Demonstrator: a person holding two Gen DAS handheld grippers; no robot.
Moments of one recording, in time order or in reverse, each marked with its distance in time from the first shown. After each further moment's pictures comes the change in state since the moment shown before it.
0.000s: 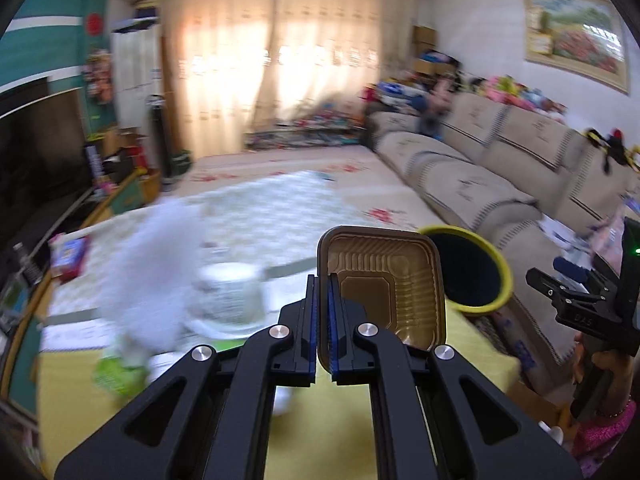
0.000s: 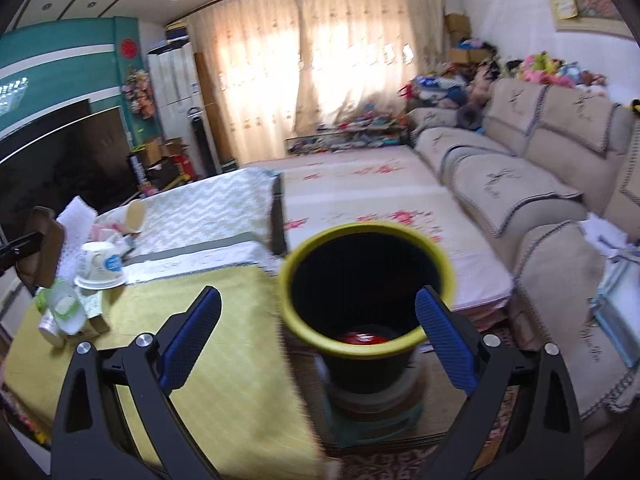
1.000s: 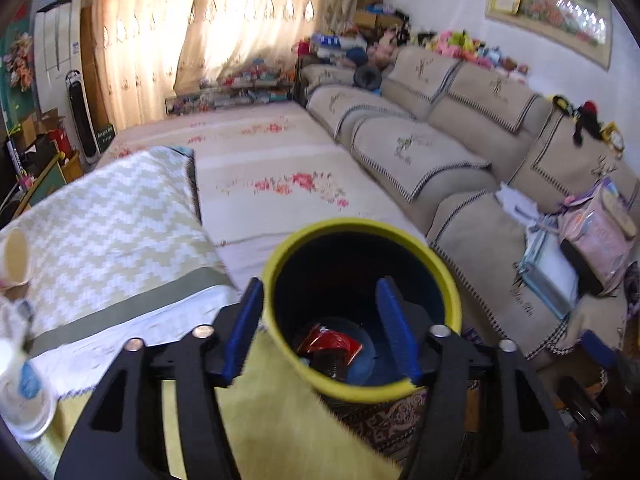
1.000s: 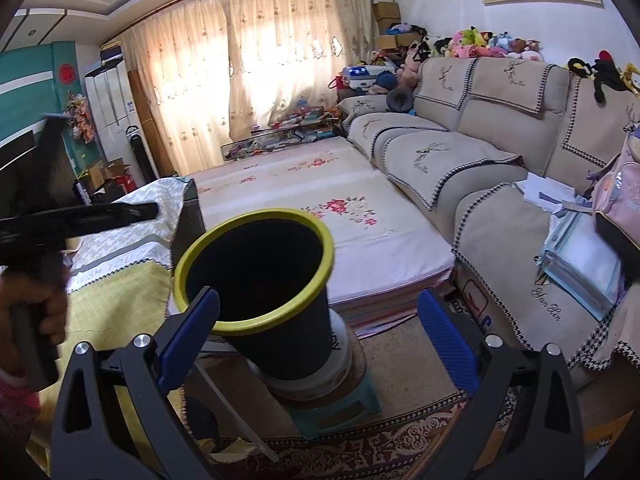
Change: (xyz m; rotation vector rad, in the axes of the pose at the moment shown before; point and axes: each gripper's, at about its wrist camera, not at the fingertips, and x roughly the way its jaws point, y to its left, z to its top) left arm 0.171 -0.141 0.049 0.041 0.144 -0.190; right arm -0.014 -0.091 -0.026 0.139 0.015 -0.153
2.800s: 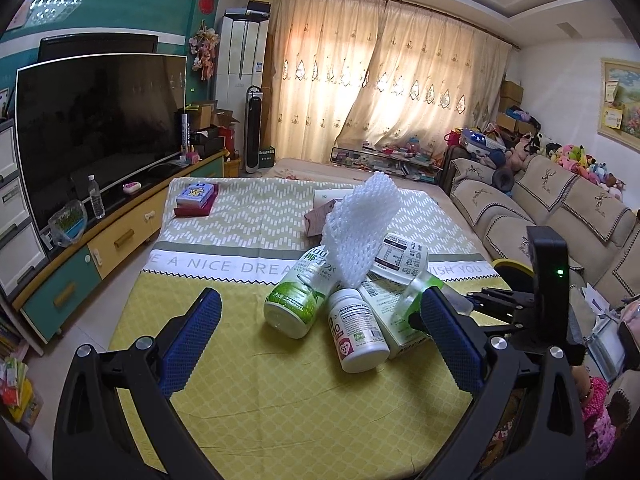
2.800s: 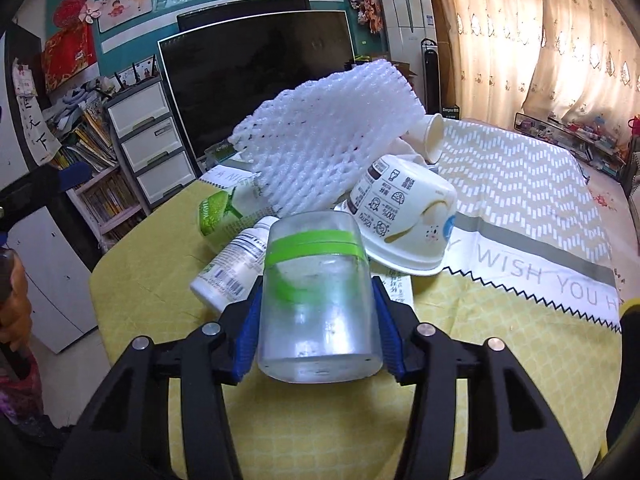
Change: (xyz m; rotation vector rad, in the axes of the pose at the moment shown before) left arm -0.306 0.220 -0.185 -0.331 -0.262 0.419; right arm 0.038 0.366 -0.054 -0.610 0.258 0.837
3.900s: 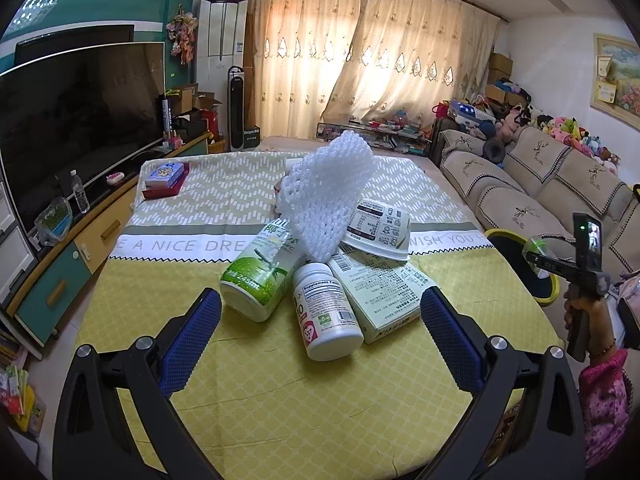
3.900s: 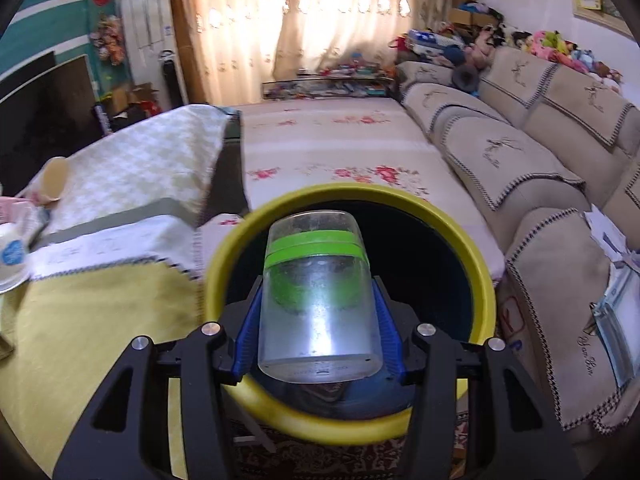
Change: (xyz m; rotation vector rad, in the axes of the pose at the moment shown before) left arm 0.040 -0.030 -0.014 0.054 0.088 -0.034; right arm -0.110 -0.250 -0.090 0.495 -0.019 -0.753
